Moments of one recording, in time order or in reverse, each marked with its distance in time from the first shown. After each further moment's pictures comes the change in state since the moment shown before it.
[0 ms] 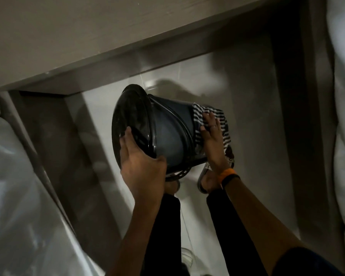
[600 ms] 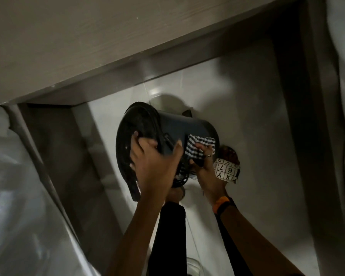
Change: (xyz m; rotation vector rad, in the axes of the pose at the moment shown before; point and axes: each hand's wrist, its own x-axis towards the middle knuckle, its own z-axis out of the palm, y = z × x) left_hand 0.012 0.008 0.033 0.034 -0.110 0.035; right_hand -0.037 0.058 0.028 0.345 -0.094 0.077
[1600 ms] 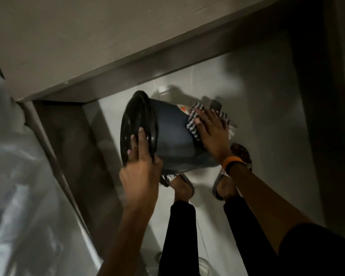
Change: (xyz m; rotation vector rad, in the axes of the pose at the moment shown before) left_hand 0.006 -0.034 -0.047 0.425 -0.003 0.179; right_hand 0.079 -0.059 0.010 -0.960 0.012 -0.348
